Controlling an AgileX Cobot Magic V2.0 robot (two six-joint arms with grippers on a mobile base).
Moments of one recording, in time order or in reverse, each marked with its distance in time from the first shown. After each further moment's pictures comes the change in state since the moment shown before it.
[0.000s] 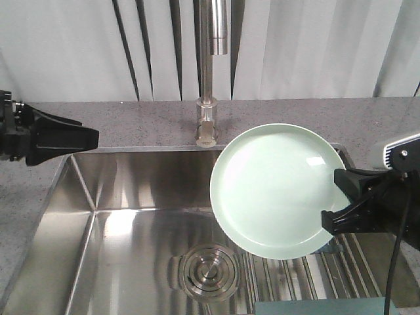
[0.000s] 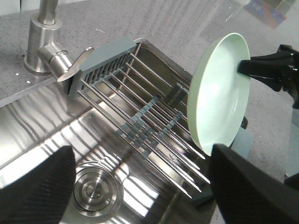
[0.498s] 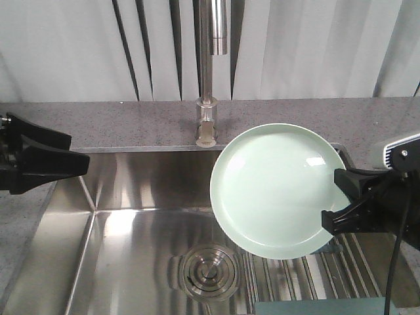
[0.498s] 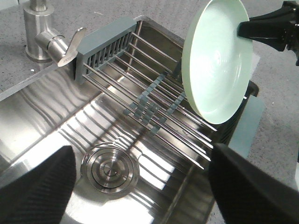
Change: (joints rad) left arm 0.002 -0.093 0.035 0.107 0.006 0.031; right arm 0.000 0.000 0.000 0.000 0.000 0.000
